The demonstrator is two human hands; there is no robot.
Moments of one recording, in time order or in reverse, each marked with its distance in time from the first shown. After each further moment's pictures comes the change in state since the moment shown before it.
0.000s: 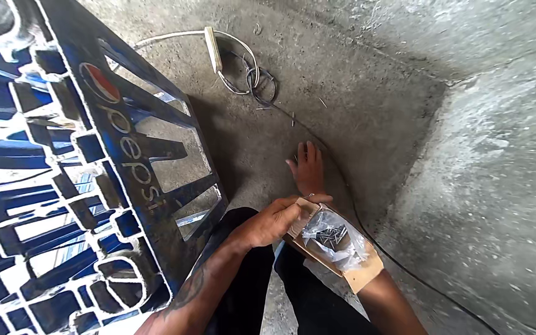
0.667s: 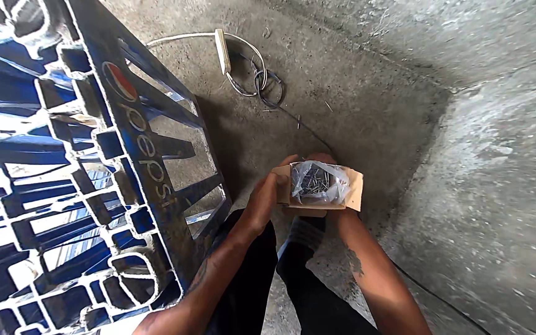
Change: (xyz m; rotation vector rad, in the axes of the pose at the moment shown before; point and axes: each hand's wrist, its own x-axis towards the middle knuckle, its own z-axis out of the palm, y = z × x) left_hand 0.013 -0.022 -0.024 -0.170 0.488 -0.068; right_hand 0.029 0.060 0.032 0.378 0.211 -0.216
